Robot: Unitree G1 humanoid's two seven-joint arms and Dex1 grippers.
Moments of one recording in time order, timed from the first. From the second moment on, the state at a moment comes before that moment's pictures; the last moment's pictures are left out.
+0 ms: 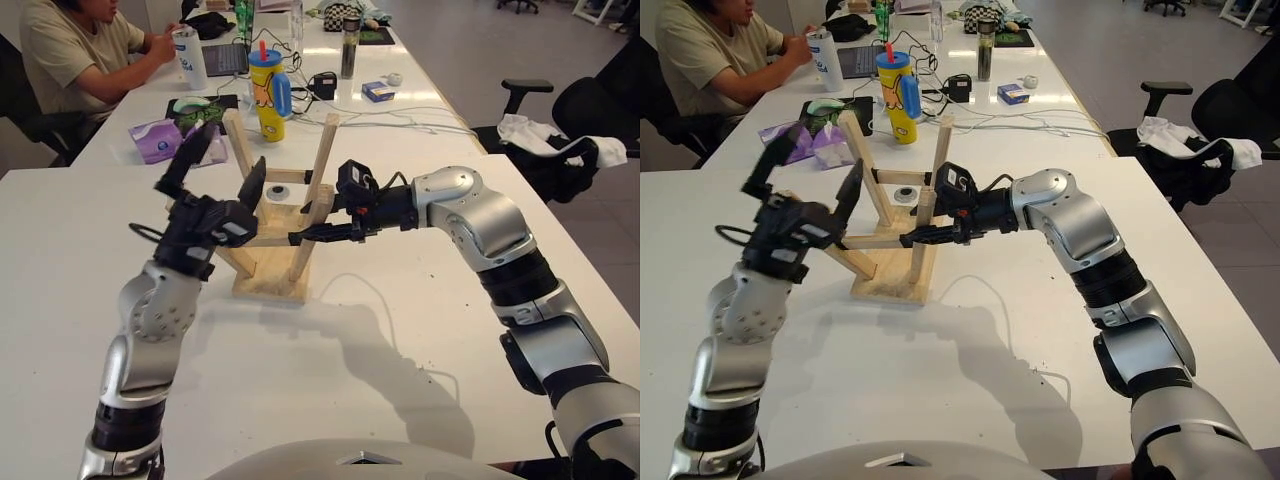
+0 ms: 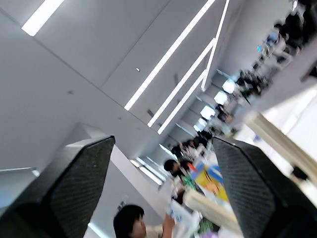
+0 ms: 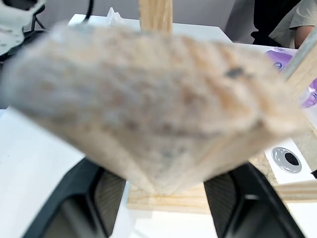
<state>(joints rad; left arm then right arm) -0.09 0.40 -0.10 -0.43 0.67 -0.04 -0.27 -0.81 -0.49 0.39 0.08 0.40 0.60 1.09</state>
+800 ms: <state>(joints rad) 0.35 0.37 -0.01 -0.39 0.15 -0.29 -0.31 -0.74 -0.38 0.28 0.20 0.39 0.48 1.04</state>
